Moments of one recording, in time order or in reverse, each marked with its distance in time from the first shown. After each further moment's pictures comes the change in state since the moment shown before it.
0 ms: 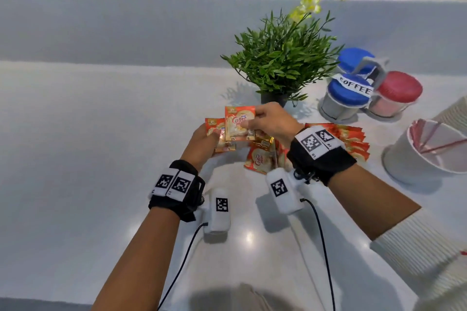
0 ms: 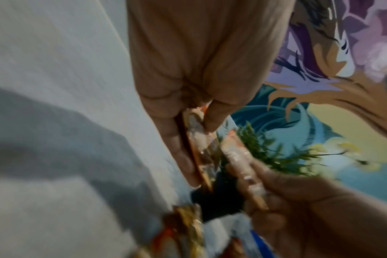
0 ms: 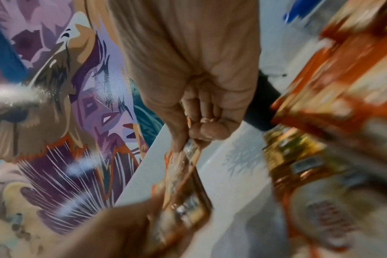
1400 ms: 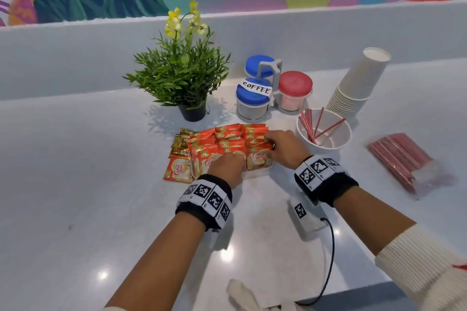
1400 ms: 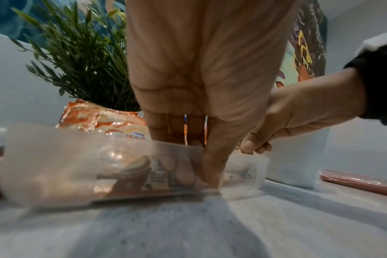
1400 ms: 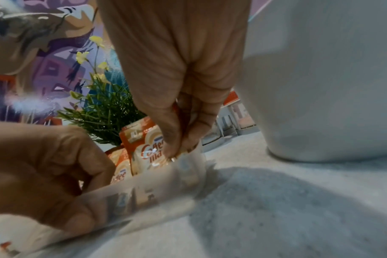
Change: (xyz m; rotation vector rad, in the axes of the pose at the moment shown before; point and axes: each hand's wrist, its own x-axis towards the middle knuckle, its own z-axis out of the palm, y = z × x) left_hand -0.028 -0.005 0.203 1.364 -0.404 0.365; right_hand -0.101 0.123 -0.139 -0.605 0.213 0.023
